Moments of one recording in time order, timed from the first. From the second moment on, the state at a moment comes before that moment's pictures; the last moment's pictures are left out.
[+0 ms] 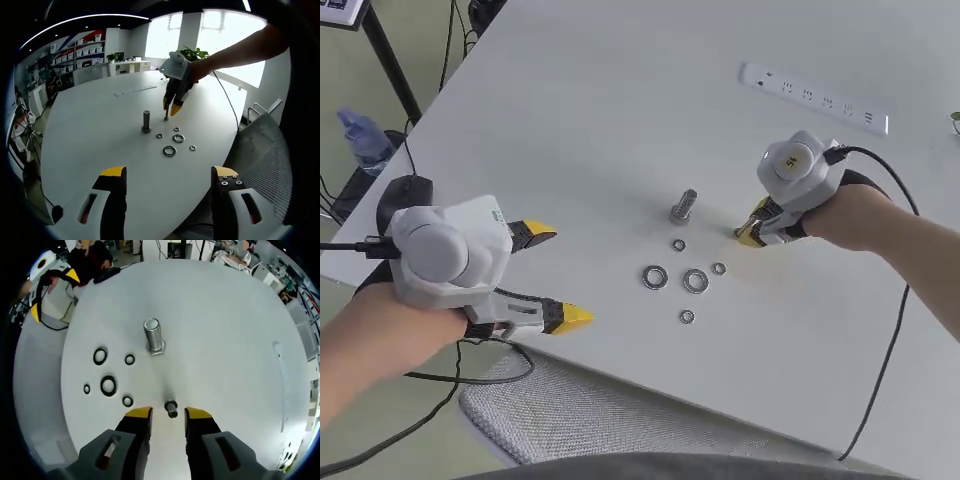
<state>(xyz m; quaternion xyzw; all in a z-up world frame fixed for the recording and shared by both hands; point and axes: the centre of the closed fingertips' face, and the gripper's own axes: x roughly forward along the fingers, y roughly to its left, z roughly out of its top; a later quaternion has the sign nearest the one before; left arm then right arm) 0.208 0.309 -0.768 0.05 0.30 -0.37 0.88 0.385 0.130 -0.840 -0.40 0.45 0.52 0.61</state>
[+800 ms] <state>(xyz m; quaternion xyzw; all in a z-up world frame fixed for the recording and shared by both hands) 0.203 0.299 -0.772 0.08 0.32 -0.42 0.85 0.380 0.130 -0.798 -0.41 0.44 0.52 0.61</state>
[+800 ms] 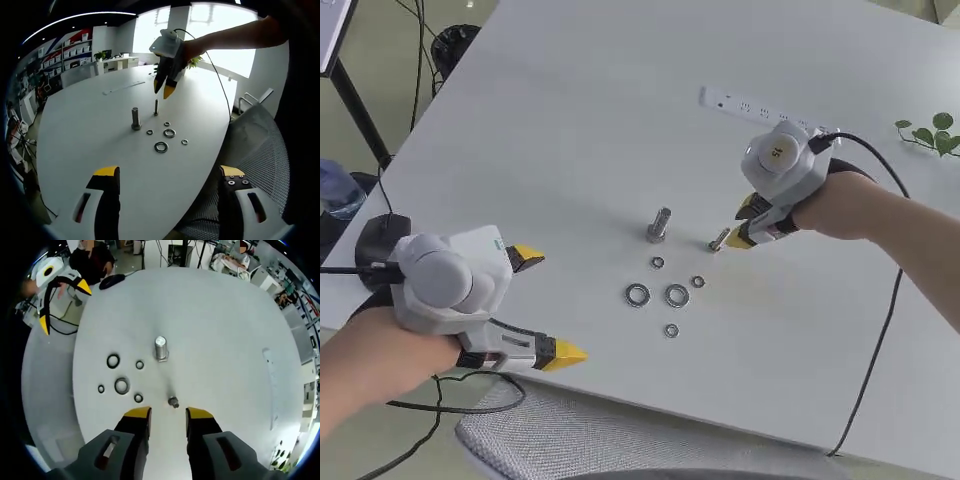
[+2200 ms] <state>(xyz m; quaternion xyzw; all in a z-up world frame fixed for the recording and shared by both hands) 0.200 0.295 -0.776 0.10 0.32 -0.43 0.84 0.316 0.143 -0.822 -0.40 0.42 0.56 0.60</state>
